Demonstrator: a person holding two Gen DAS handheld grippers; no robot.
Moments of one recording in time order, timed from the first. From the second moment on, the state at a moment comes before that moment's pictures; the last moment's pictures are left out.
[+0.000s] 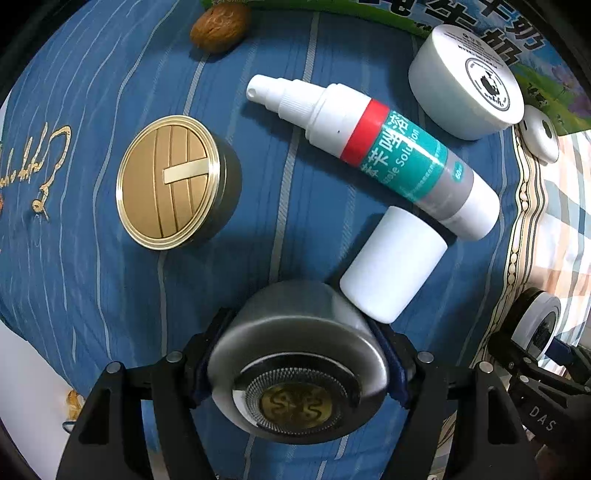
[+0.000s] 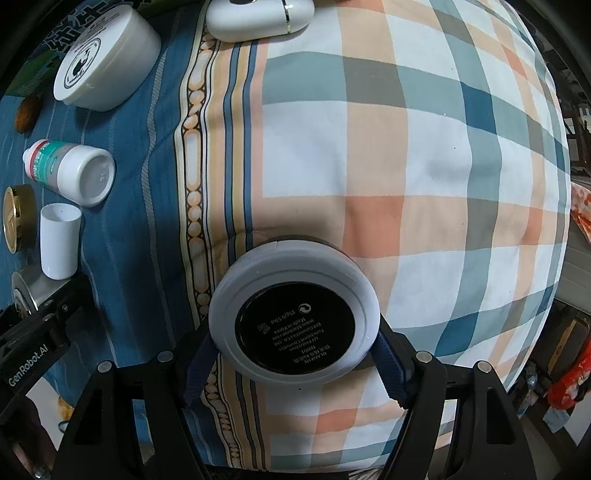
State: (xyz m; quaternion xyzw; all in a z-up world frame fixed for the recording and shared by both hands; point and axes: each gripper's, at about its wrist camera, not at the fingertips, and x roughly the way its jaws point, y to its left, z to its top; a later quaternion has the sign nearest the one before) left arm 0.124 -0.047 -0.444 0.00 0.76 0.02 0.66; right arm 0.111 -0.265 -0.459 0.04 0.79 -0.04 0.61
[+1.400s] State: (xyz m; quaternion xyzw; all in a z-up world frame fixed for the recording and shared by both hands) left arm 0.136 -0.075 -0.258 0.02 0.66 -0.10 0.74; right arm 0.143 -0.215 -0.302 0.11 0.70 -0.02 0.71
